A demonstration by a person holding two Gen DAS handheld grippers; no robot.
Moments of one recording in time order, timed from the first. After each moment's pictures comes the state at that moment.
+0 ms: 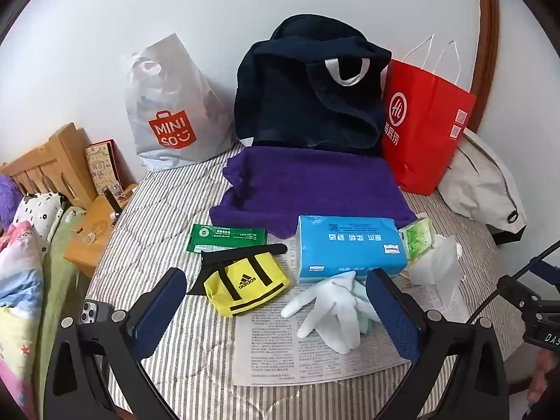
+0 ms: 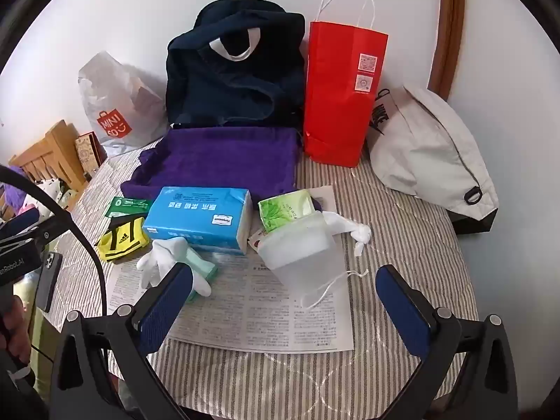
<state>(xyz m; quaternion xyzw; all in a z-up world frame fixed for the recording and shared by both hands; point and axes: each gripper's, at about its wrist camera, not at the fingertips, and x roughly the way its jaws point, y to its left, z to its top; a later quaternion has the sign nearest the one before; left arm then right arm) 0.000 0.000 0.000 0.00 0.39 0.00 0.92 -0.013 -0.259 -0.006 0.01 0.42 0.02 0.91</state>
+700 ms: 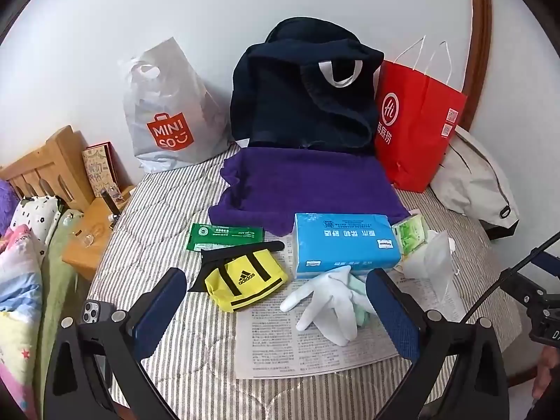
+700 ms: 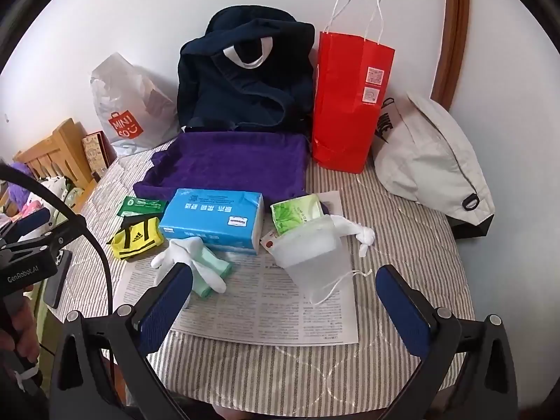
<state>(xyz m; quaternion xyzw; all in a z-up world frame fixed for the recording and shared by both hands) -0.012 -0.001 0.008 0.00 0.39 -0.01 0.92 -0.027 -0.246 0.013 -0.01 0.42 0.02 0.91</state>
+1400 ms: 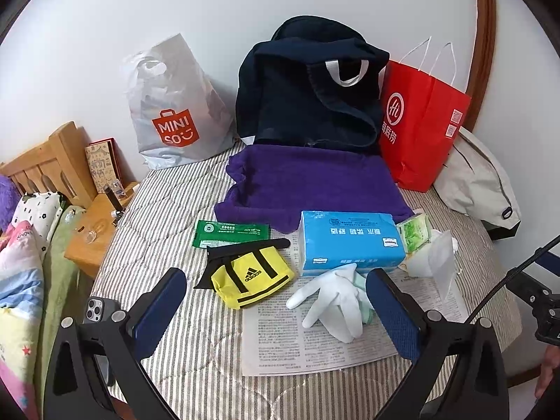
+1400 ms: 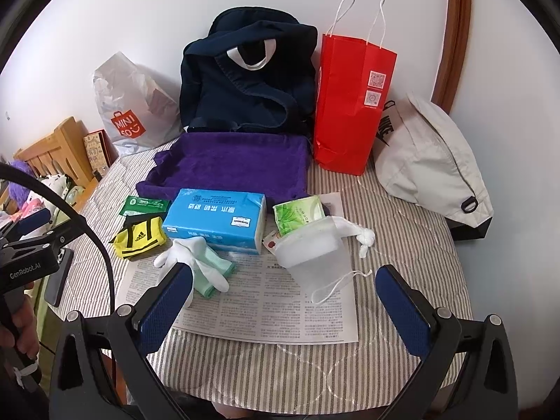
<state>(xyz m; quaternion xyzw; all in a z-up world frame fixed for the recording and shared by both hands) -0.012 0.007 0.006 0.00 0.40 -0.01 0.92 -0.031 -0.244 0.017 -0.01 0.41 0.03 0.91</state>
